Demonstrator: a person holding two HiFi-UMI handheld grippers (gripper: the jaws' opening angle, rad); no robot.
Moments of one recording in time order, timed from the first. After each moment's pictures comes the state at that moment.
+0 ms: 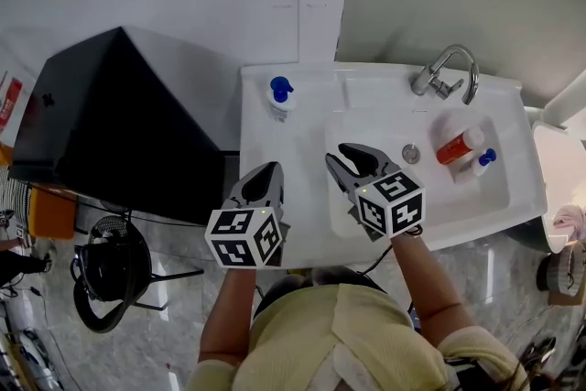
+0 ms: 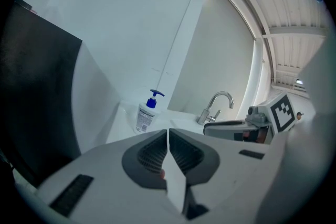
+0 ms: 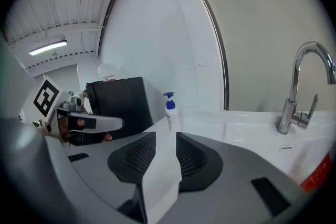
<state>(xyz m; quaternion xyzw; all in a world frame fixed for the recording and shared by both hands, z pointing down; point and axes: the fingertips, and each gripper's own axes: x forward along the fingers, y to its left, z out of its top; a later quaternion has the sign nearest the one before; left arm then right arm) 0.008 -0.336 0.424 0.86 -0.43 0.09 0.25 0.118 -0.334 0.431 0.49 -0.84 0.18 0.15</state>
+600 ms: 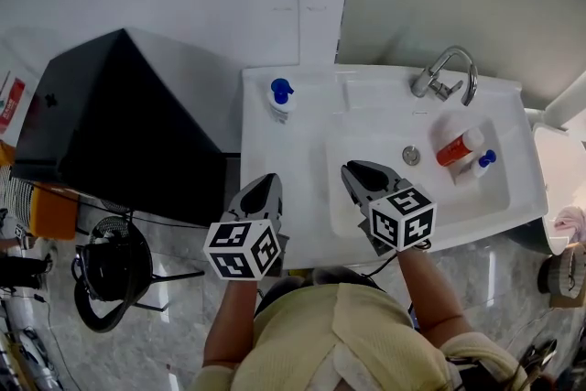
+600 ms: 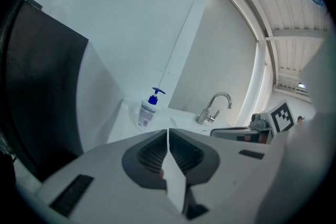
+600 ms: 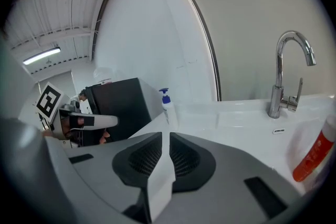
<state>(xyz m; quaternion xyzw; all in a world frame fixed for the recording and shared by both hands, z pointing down) 0.000 -0.317 0.427 0.85 -0.44 0.08 0.26 0.138 -0.305 0.442 0.51 -0.82 0.22 0.13</state>
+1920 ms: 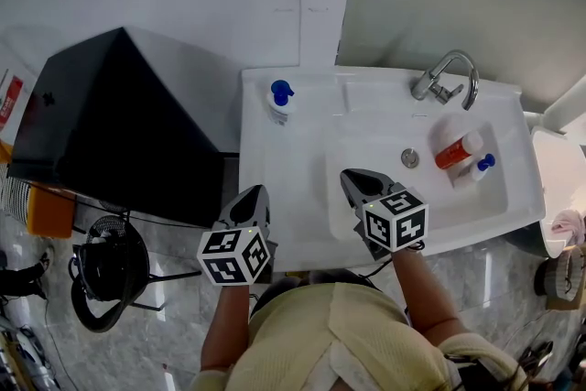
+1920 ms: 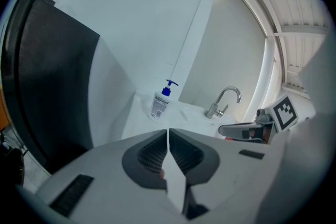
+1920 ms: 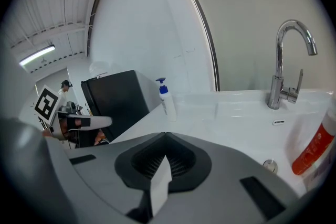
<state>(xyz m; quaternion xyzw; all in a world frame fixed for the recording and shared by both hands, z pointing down) -0.030 -0.314 0.454 0.83 -0.47 0.11 0.28 0.135 -0.304 0.464 0.51 -0.81 0.25 0.16</state>
